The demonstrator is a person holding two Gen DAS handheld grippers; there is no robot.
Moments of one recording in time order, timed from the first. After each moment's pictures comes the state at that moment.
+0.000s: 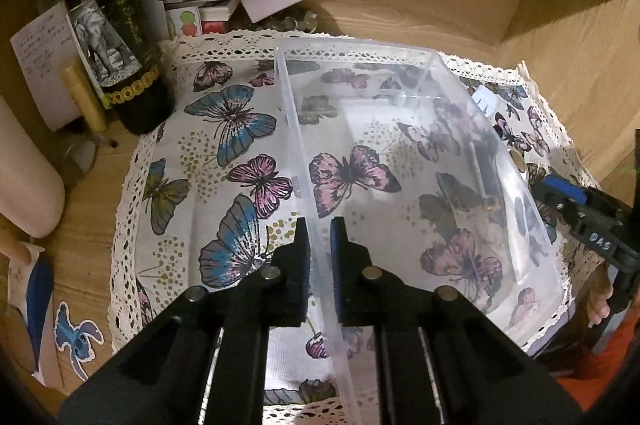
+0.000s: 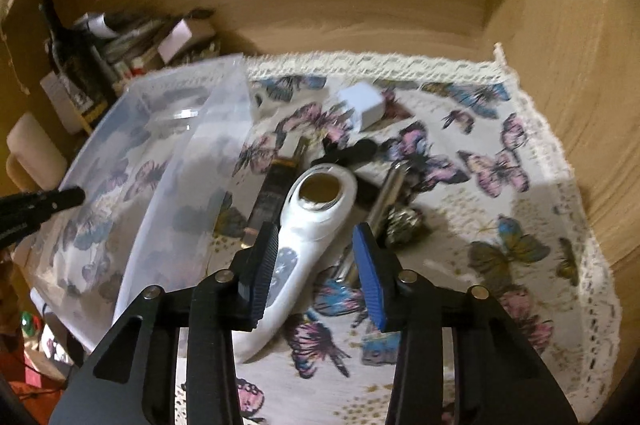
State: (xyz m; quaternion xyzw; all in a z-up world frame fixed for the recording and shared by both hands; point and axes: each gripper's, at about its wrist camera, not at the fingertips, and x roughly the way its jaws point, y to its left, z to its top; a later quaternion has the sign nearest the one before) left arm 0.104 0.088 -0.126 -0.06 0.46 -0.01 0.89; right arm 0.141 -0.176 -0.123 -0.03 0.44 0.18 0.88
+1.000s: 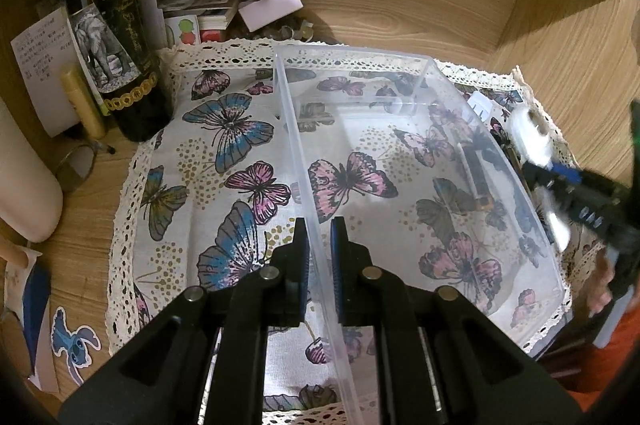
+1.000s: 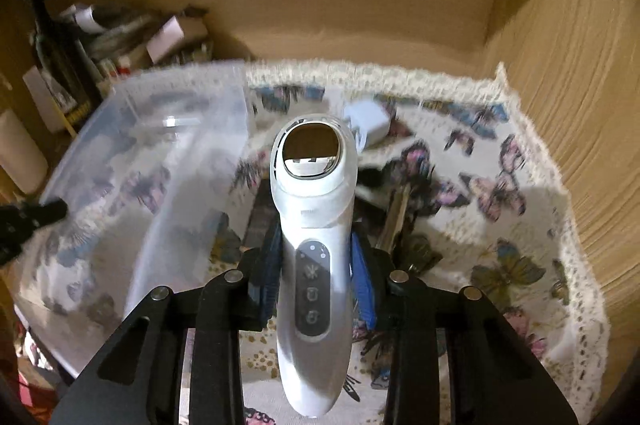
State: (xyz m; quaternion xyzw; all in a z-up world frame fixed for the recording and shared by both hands) left arm 0.100 0.089 -0.126 -0.06 0.44 -0.02 0.90; right arm 0.149 -0.157 -0.113 -0.05 0.40 0.14 0.90
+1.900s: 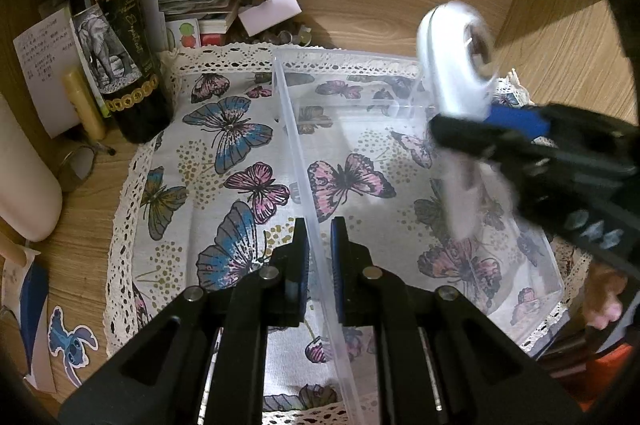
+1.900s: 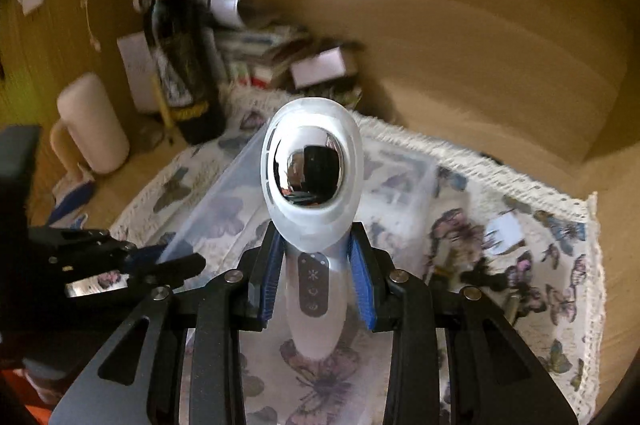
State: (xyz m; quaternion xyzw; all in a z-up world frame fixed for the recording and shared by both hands) left arm 0.095 0.087 -0.126 -0.06 0.43 -0.02 0.90; right arm 0.143 -0.033 -0.086 -0.13 0.37 0.28 0.87
